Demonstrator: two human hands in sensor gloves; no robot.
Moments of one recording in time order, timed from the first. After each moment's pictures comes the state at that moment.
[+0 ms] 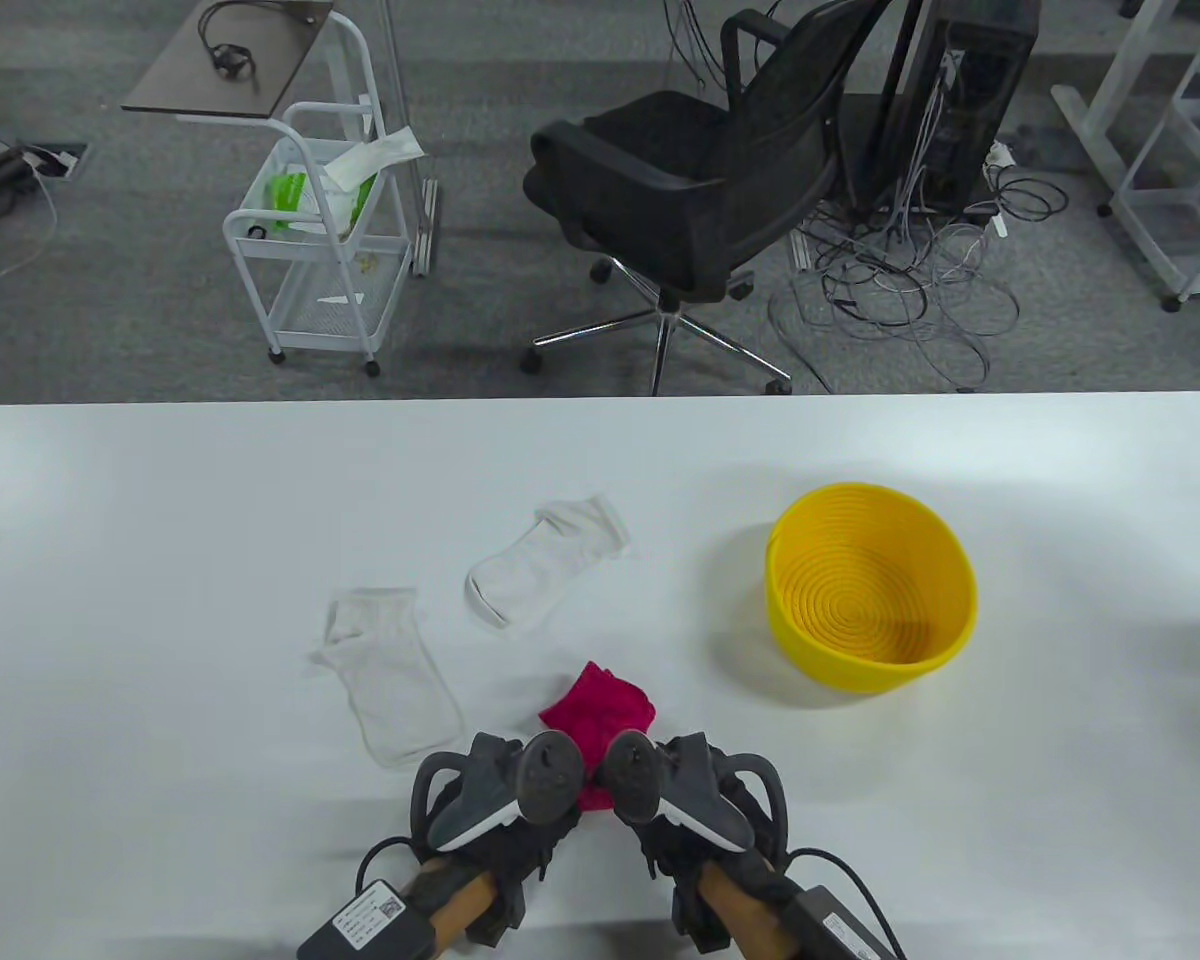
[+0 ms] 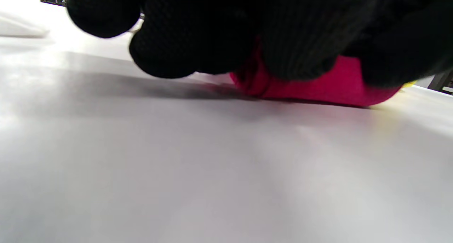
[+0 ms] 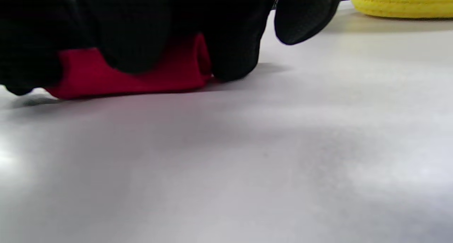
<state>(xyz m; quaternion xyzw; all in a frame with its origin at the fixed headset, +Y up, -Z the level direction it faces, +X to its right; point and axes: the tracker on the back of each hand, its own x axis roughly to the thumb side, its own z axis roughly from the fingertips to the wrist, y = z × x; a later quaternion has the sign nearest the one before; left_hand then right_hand) -0.102 -0.756 -0.248 -0.11 -0.16 0.09 0.98 0.051 -0.754 -0.249 0.11 0.13 0.98 0.05</state>
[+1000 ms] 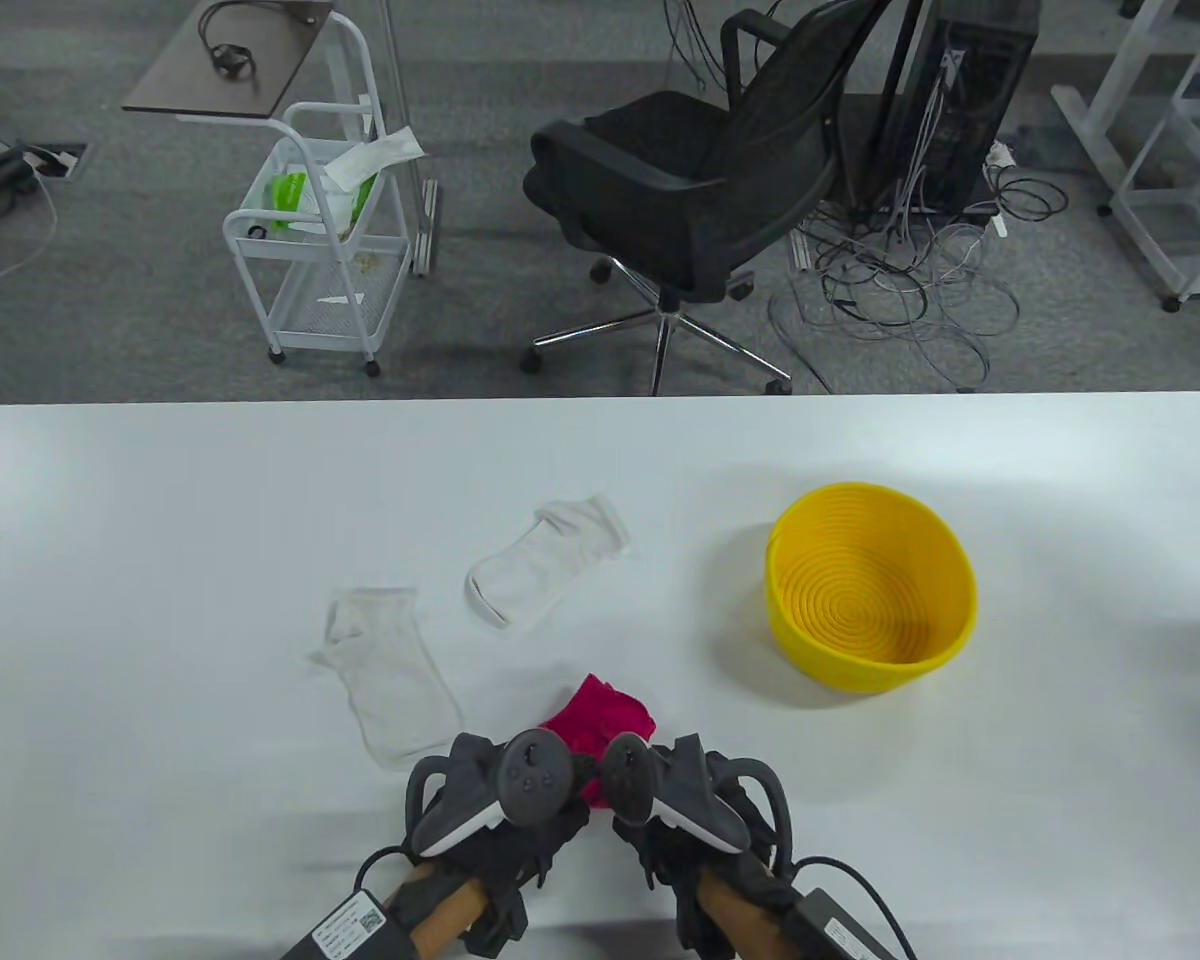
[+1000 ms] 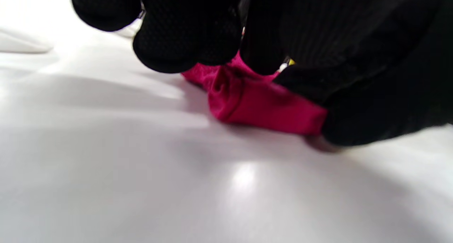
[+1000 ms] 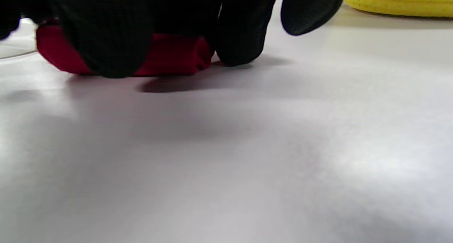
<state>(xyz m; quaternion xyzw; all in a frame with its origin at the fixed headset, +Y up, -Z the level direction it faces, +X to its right) -0.107 -0.741 -0.240 -0.13 -0.16 0.12 0.97 0.046 -0.756 -0.243 0.09 0.15 0.98 0.02</state>
